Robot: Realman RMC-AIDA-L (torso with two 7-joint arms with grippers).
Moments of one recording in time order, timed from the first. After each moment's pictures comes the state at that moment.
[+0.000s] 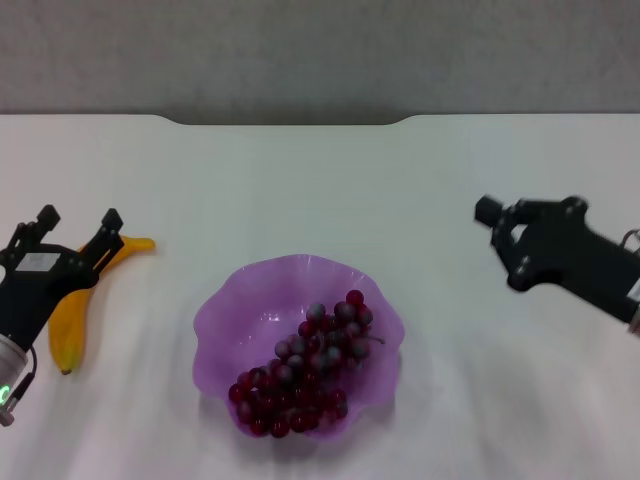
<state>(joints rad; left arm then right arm) -0.44 -2.03 -0.44 -0.12 2.02 1.20 -0.40 0.30 2.01 -1.46 -0.65 -0.89 -1.06 0.73</state>
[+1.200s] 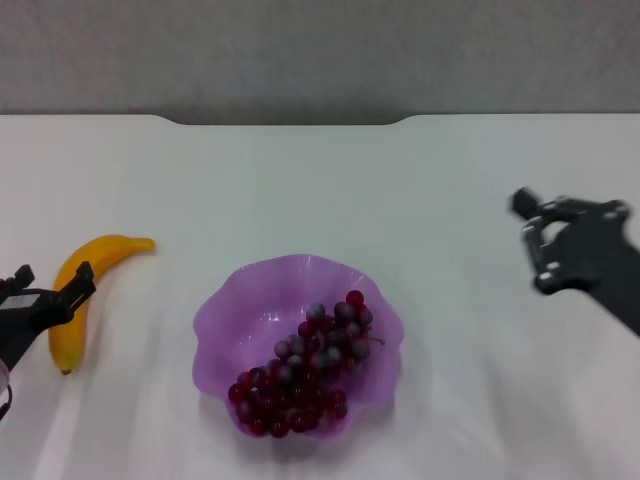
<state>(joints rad) -0.49 -2.03 -0.45 -0.03 2.00 0.89 -0.49 0.13 2.02 -1.67 -0.76 -0.49 -1.01 0.34</state>
